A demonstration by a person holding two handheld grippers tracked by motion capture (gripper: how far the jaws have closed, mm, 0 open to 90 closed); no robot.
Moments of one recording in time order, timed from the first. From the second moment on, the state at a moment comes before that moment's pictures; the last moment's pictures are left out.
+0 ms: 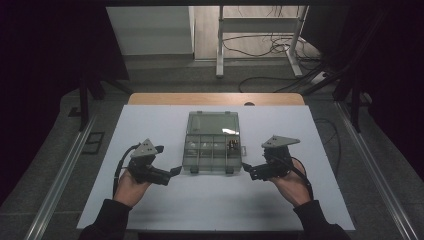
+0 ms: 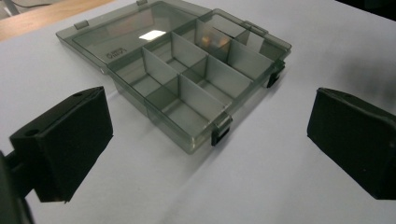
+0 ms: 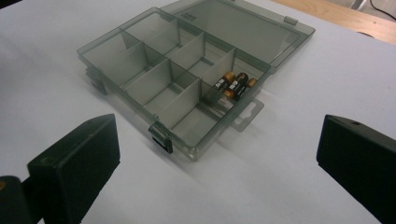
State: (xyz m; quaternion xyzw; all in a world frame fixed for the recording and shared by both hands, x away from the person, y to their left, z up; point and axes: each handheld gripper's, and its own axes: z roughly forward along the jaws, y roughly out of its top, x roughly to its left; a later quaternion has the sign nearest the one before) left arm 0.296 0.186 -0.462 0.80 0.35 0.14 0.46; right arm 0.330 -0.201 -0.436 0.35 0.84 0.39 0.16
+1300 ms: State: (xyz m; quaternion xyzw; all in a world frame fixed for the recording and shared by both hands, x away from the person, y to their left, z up) left arm 0.352 0.165 -0.467 0.81 0.35 0.13 0.44; right arm 0.409 -0.173 -0.439 0.40 0.83 0.36 0.15
